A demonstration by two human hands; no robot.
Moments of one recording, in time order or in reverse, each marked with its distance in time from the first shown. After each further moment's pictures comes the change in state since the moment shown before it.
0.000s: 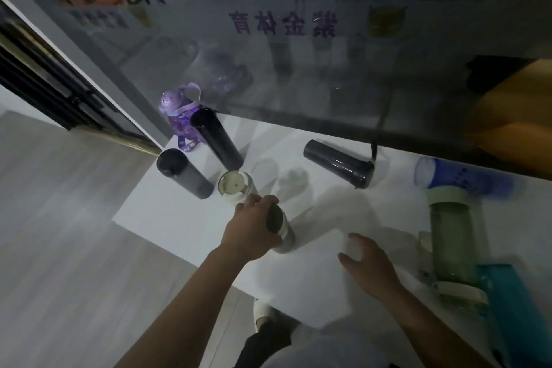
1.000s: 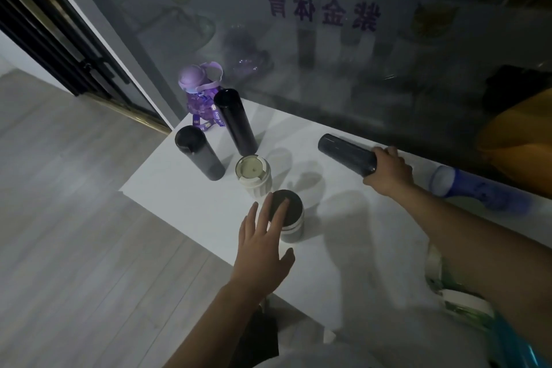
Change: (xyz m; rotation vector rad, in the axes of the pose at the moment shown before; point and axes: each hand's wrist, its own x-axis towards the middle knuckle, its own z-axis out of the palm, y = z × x) left_hand -0.056 -0.026 0.050 -0.005 0.230 0.098; right_hand 0.134 -0.090 -0.088 -0.524 0.230 -0.140
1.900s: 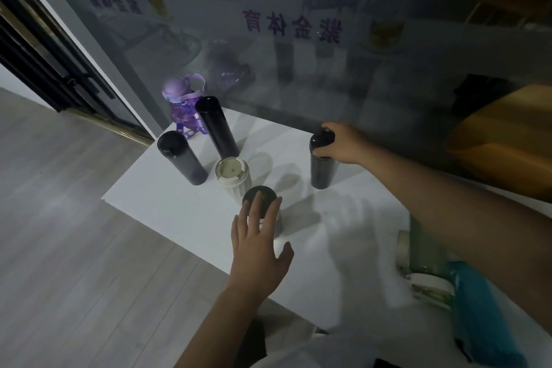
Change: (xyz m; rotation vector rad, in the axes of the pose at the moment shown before) left_hand -0.018 0.043 0.013 -0.069 0.206 0.034; right_hand -0.027 -0.054 -0.080 0.275 -0.039 -0.249
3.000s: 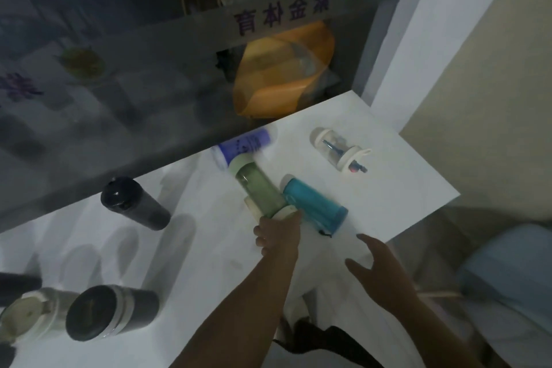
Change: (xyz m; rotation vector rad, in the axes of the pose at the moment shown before) left_hand -0.014 0.209 0.197 -0.255 -0.696 -0.425; right_hand -0.426 0.100 0.082 0.344 0.575 1.044
